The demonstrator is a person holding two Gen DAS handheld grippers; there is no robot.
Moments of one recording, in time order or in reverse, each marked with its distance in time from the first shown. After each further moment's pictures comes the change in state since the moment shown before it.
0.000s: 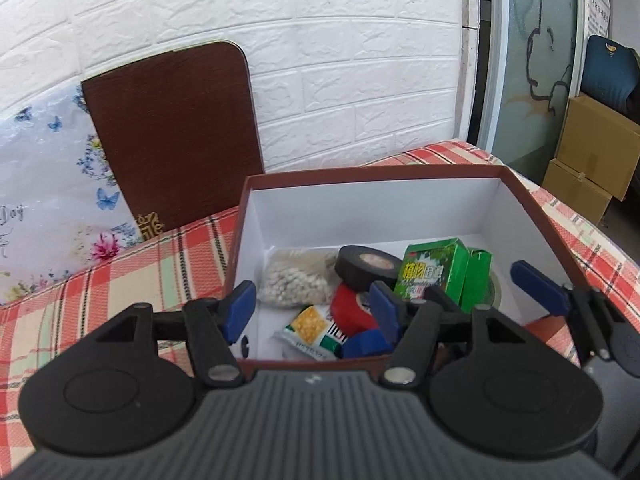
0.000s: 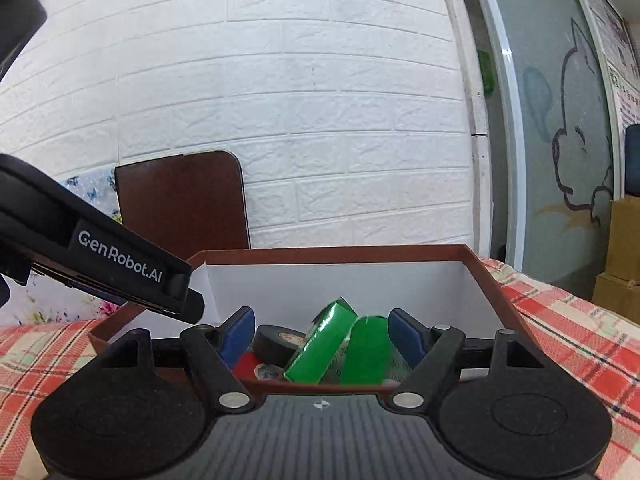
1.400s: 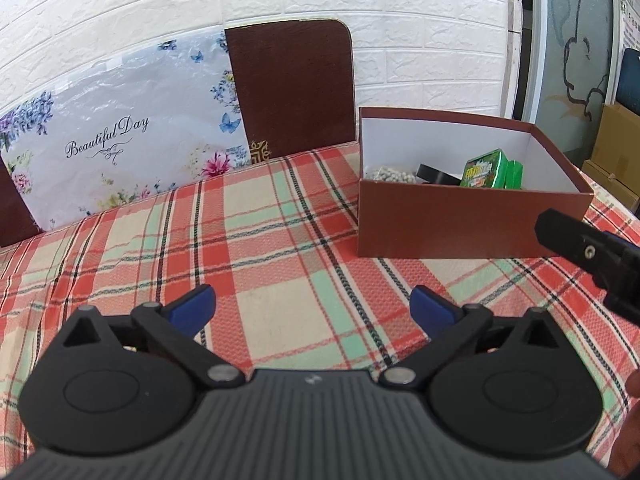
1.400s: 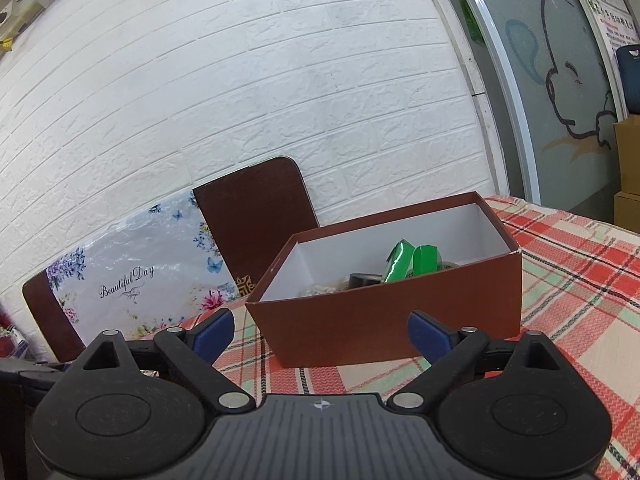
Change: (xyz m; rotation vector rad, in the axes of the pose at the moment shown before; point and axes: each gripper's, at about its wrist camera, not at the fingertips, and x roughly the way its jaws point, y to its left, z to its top) left arm -0.095 0.056 -0.105 -0.097 0.013 0.128; right arm -0.106 0.019 0.001 0.208 0.094 0.136
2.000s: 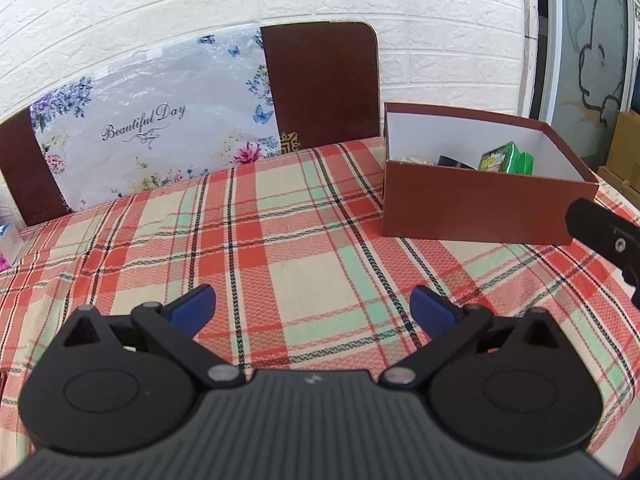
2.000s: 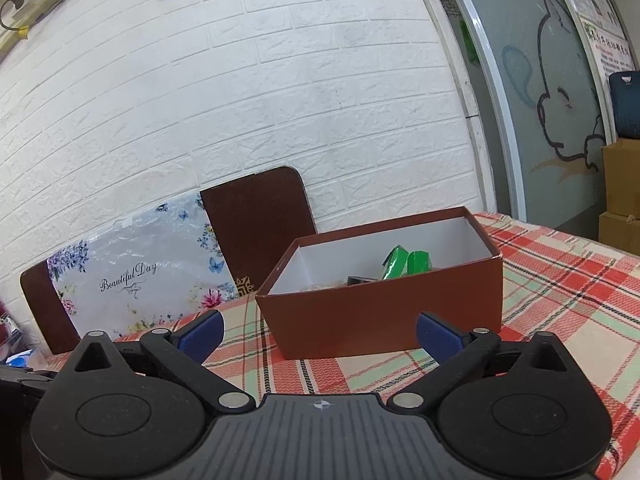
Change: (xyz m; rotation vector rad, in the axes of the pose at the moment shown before) left arm -0.027 0.013 -0.027 -0.033 -0.022 0.062; right arm -0.040 0.030 -0.016 -0.050 -0.054 -0.062
